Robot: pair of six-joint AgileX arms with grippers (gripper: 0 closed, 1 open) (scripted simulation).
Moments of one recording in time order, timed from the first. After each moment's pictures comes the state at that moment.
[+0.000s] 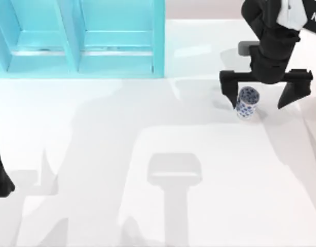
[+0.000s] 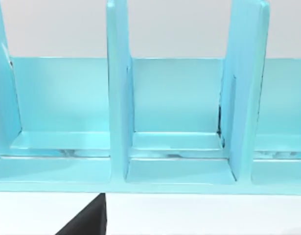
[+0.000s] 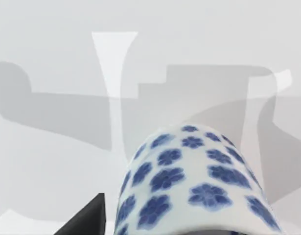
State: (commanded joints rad) left arm 0.00 0.00 0.00 0.00 0.00 0.00; right arm 0.27 2.41 2.01 -1.18 0.01 0.30
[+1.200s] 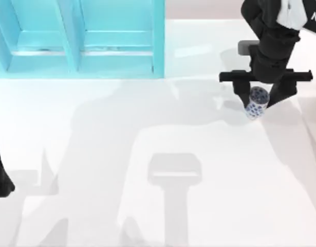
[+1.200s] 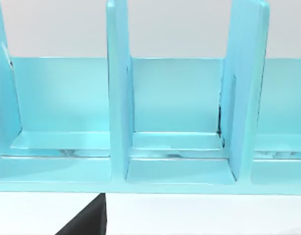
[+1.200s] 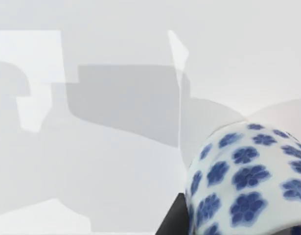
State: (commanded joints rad) left arm 0.00 0.00 0.00 0.00 0.00 0.00; right arm 0.27 2.41 2.01 -1.18 0.01 0.30
